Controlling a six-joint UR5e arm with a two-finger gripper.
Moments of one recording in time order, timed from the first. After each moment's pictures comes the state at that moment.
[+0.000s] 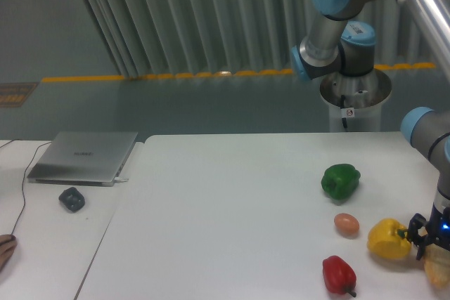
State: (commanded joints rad) arm 2.54 -2.14 -1.44 -0.96 1.44 0.97
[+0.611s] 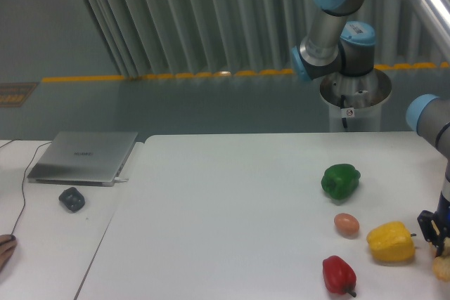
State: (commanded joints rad) arm 2.56 -2.10 -1.39 -1.06 1.43 0.97
